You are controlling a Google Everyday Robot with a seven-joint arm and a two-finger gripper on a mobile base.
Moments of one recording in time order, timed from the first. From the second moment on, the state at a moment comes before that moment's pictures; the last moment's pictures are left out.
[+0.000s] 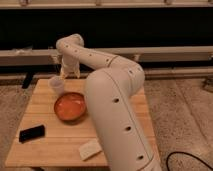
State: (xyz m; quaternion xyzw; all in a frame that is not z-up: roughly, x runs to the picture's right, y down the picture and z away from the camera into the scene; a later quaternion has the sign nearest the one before) arm -0.220 -0.079 0.880 -0.28 0.05 0.55 0.78
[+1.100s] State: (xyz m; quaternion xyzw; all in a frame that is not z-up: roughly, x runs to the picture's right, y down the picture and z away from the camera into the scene) arm -0.230 -0.075 0.886 -0.28 0.05 0.54 0.79
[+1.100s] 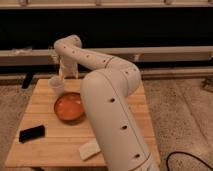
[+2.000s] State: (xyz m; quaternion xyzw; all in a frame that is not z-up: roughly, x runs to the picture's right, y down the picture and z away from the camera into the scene) arm -0.237 -0.067 0.892 -0.29 0.05 0.54 0.79
